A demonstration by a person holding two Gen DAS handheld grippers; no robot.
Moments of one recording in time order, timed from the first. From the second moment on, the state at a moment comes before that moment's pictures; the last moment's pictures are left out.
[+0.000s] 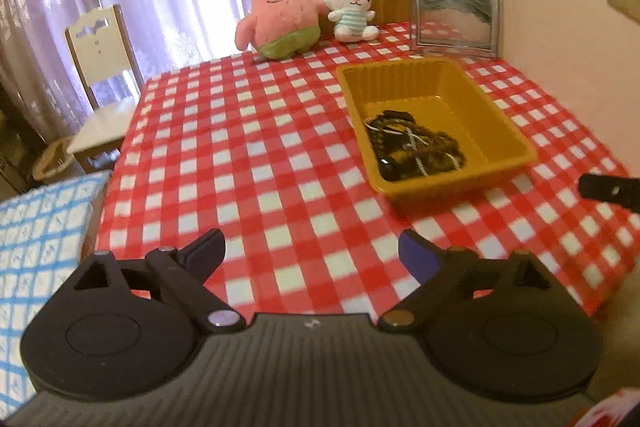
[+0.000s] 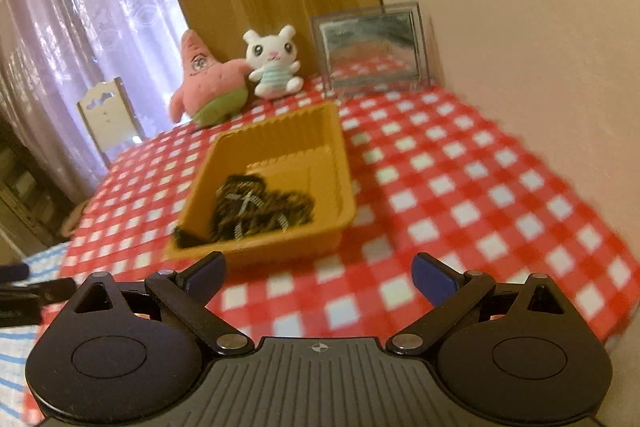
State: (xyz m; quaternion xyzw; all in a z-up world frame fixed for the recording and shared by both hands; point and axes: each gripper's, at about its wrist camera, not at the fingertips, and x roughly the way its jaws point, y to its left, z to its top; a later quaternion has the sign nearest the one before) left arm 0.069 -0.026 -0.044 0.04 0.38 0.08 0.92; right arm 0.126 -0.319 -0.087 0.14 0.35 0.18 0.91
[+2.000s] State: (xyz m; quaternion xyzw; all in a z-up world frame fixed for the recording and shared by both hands) left arm -0.090 -0.006 -0.010 0.00 0.40 -0.02 0.92; right arm -0.058 -0.231 -0.041 0.06 0.40 0.16 0.90
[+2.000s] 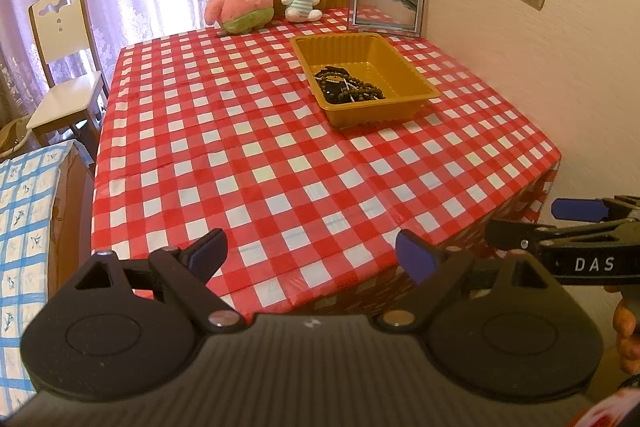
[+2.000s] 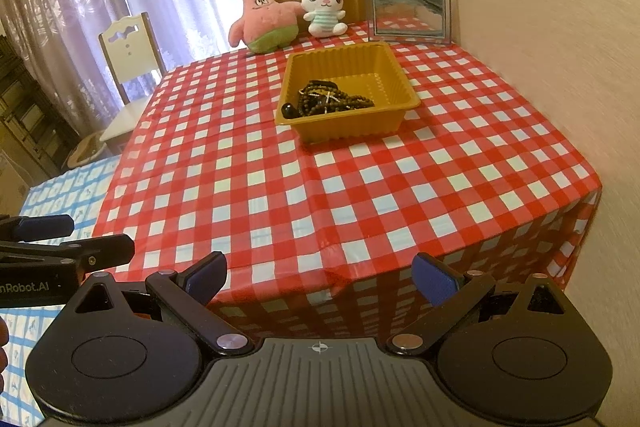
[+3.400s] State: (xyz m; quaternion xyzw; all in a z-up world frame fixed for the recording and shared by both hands) left arm -0.083 -0.013 -0.006 0.01 0.40 -0.01 0.92; right arm -0.055 -0.231 -0.041 0.06 0.40 0.16 0.90
